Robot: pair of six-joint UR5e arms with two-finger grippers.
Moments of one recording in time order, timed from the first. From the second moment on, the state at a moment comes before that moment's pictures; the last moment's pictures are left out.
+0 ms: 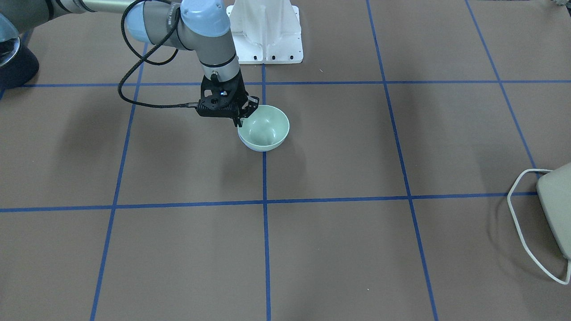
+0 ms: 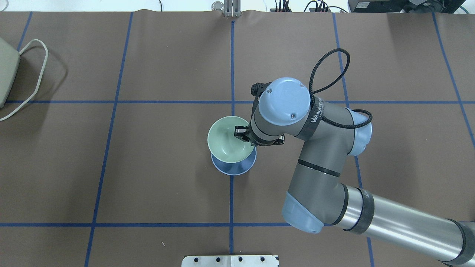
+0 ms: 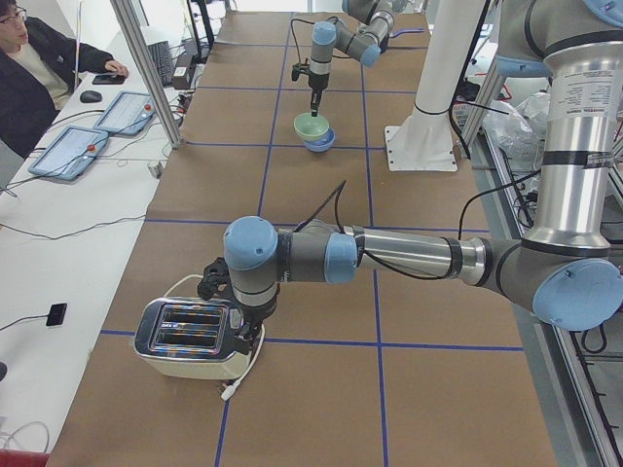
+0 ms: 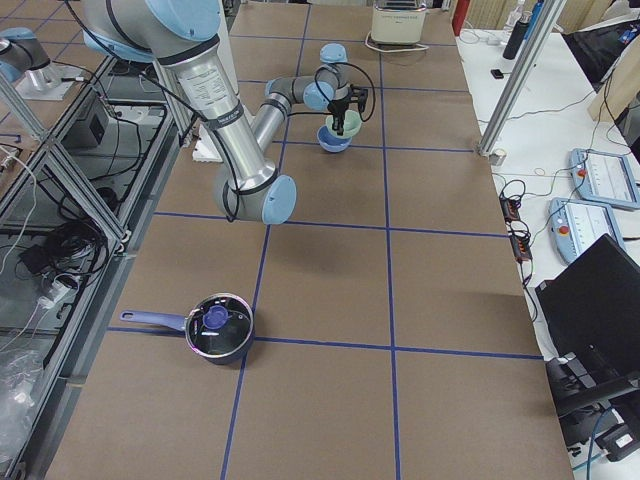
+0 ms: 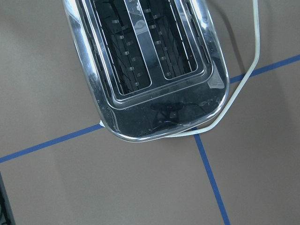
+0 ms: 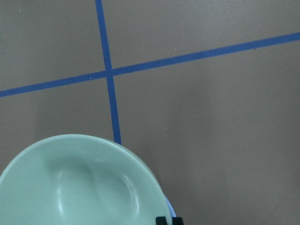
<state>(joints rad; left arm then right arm) -1.68 -1.59 -1.67 -1.48 -2.31 0.40 0.48 -0.91 1.77 -1.59 1.83 1.39</state>
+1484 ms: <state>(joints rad) -1.68 -1.59 -1.66 -1.48 -2.31 0.40 0.45 -0.93 1.73 -1.55 1.79 1.37</state>
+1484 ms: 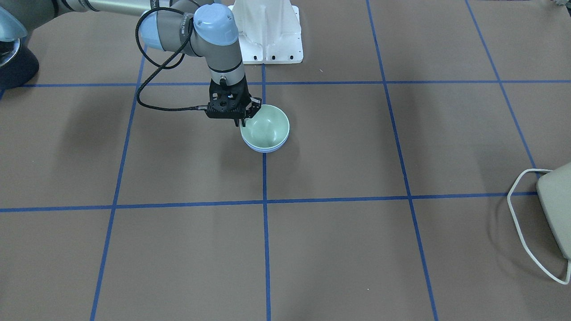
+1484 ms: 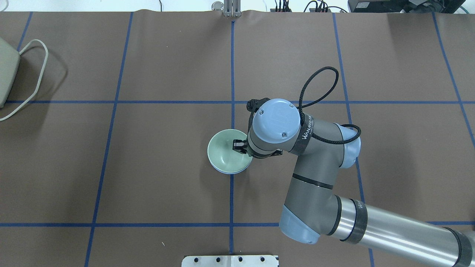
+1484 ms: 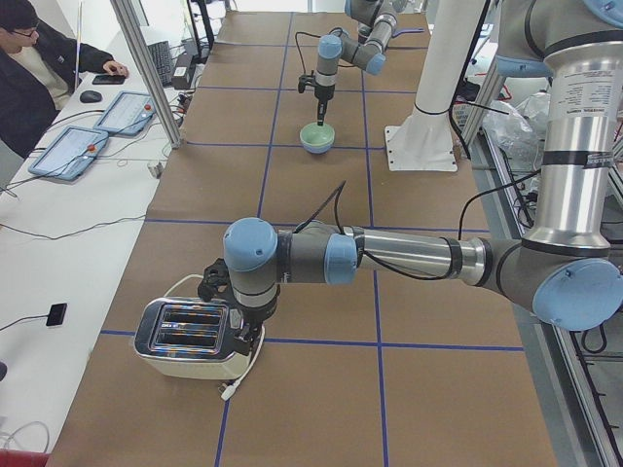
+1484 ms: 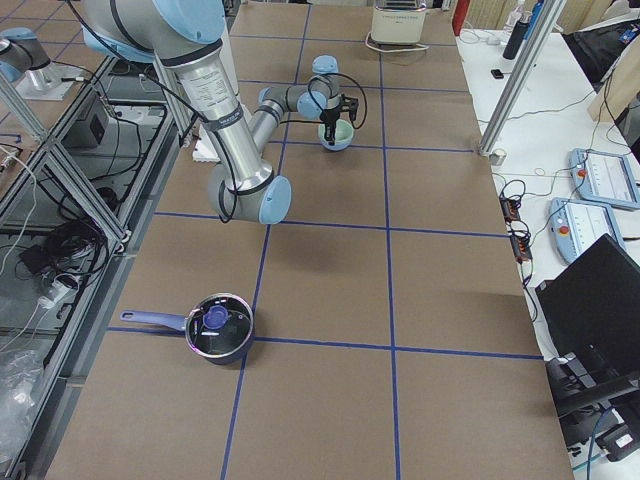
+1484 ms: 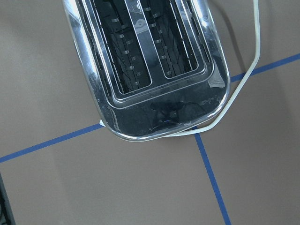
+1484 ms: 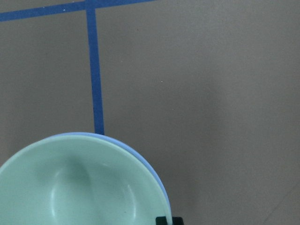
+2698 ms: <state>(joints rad) -1.68 -1.54 -1.65 -1.48 -2.36 0.18 1.14 -1.21 1.69 -1.56 2.18 0.62</state>
